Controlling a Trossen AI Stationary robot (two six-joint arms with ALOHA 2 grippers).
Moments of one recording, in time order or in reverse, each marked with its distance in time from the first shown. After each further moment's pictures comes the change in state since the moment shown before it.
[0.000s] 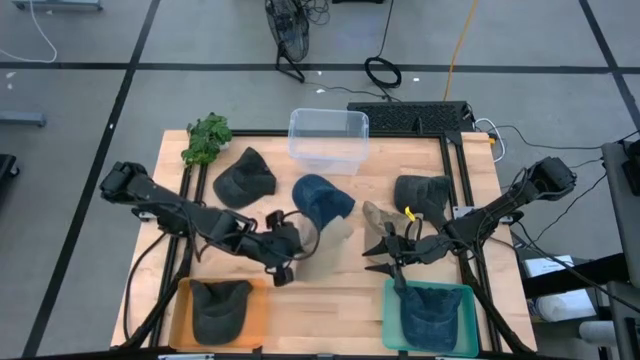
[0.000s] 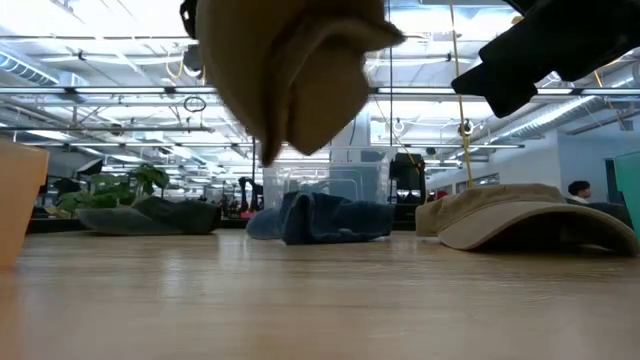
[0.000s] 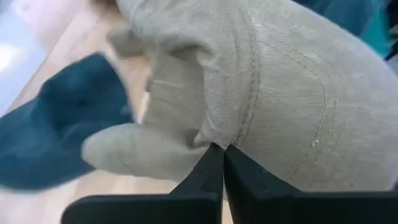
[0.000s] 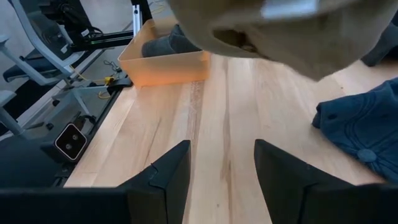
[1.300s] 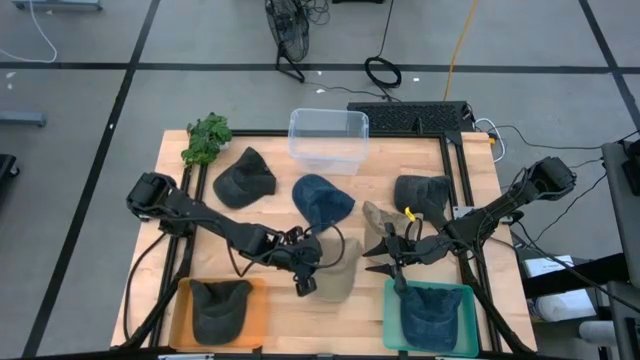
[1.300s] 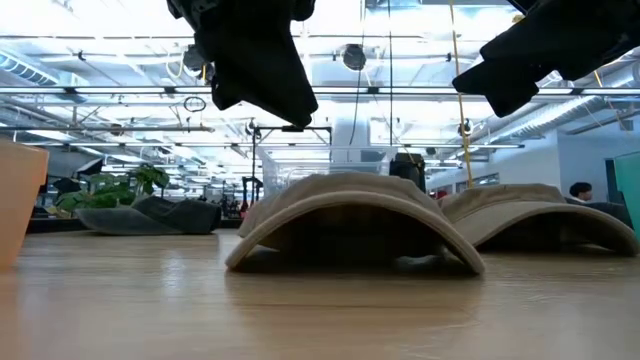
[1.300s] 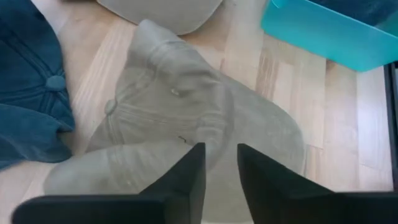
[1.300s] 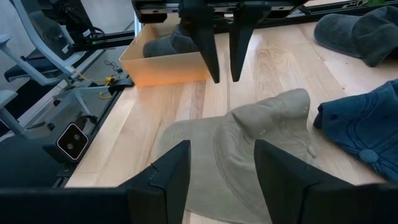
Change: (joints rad) left arm 0.035 0.242 -0.003 0.187 0.123 -0.100; right arm 0.002 0.000 0.001 0.000 0.002 0.000
